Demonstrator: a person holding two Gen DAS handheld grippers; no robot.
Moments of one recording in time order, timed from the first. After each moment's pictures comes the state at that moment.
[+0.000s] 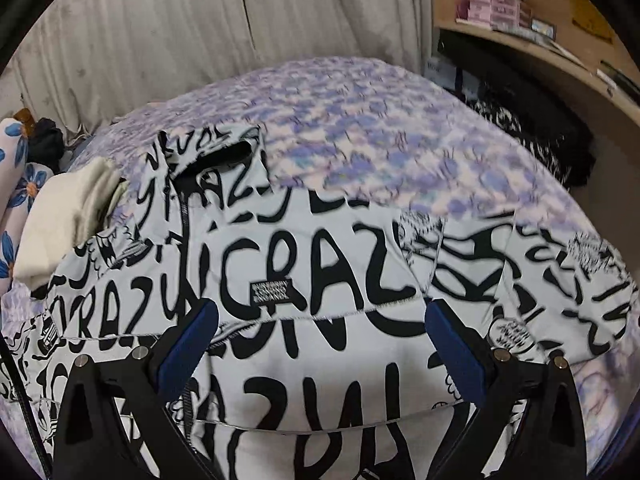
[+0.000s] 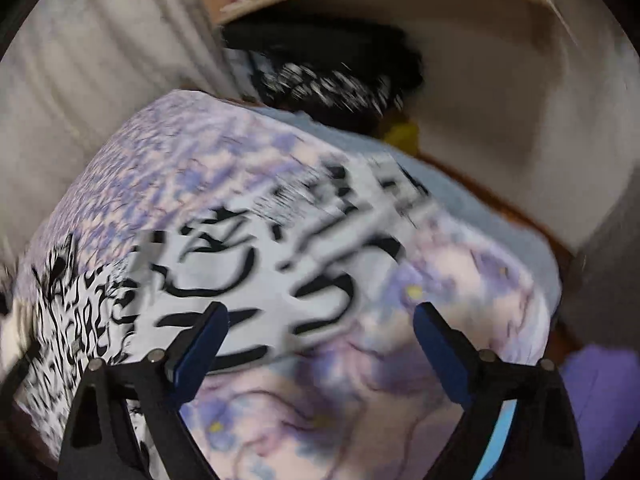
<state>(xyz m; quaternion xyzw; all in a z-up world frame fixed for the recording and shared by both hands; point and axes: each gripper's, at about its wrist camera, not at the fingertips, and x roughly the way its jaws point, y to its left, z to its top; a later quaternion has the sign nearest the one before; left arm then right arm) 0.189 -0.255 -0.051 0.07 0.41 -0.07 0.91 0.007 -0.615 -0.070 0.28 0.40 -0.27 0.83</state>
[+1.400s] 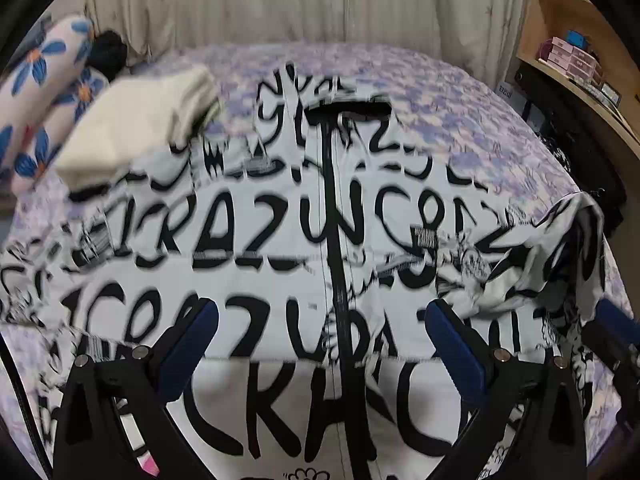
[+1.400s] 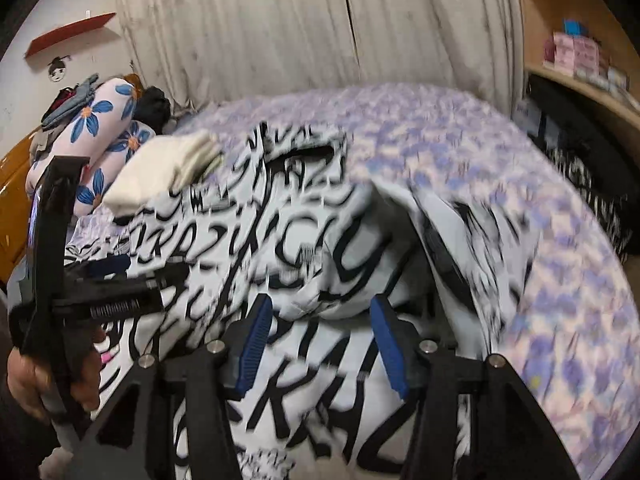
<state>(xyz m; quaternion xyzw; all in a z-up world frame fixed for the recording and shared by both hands) 0.151 -0.062 -0.066 -0.04 0.45 0.00 0.89 0.100 -0.300 -0.031 0.03 0.39 0.11 0.91</state>
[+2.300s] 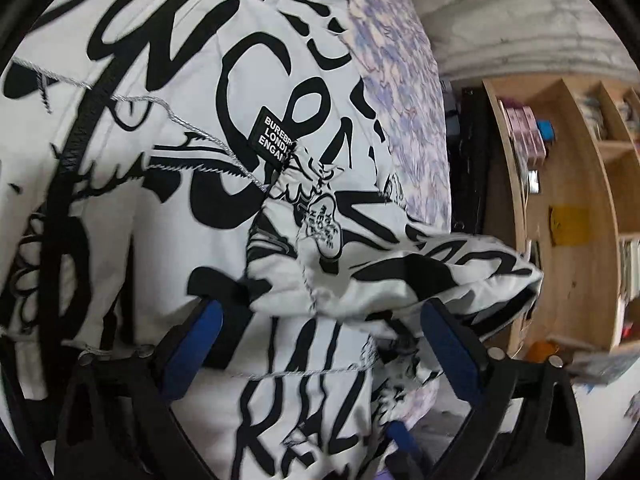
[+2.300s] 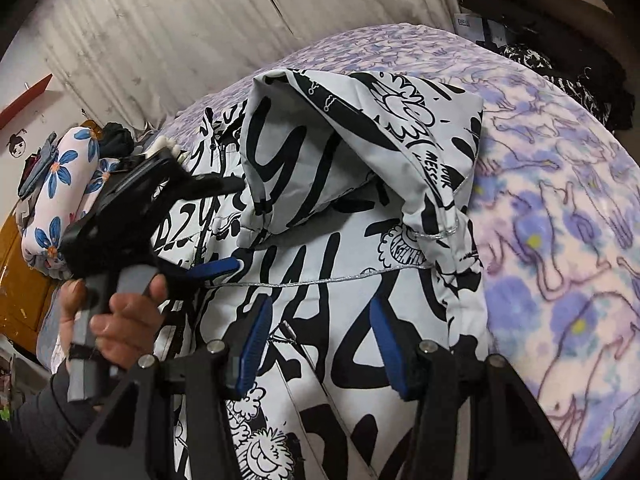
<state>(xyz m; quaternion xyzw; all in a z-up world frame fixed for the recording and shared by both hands) 0.225 -0.132 -0.170 -0.42 0.57 -0.21 0.68 0.065 -0.348 -0.081 0.15 0.43 0.07 0.89</state>
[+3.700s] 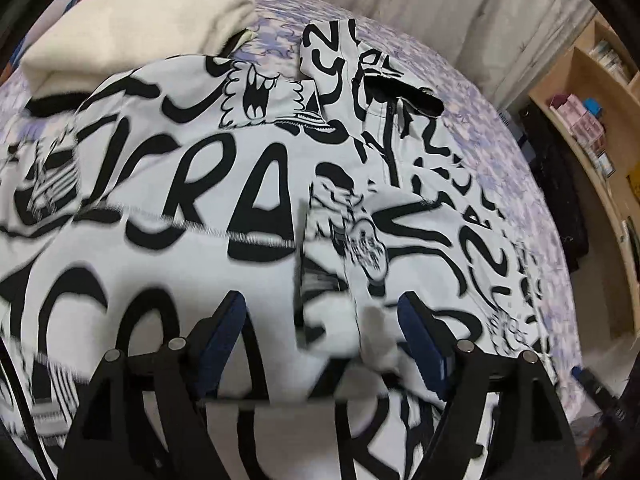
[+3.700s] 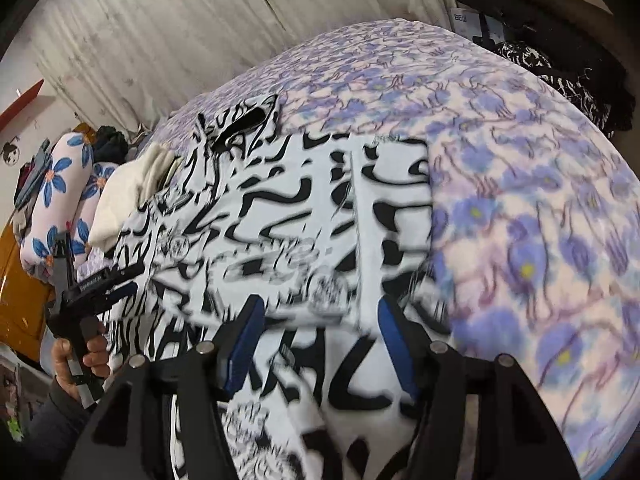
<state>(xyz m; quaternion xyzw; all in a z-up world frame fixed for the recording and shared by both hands) 0.201 0.045 -0.112 -0.19 0.50 -0.07 0.84 0.110 -0.370 -0.058 0.16 0.45 0.05 0.88</state>
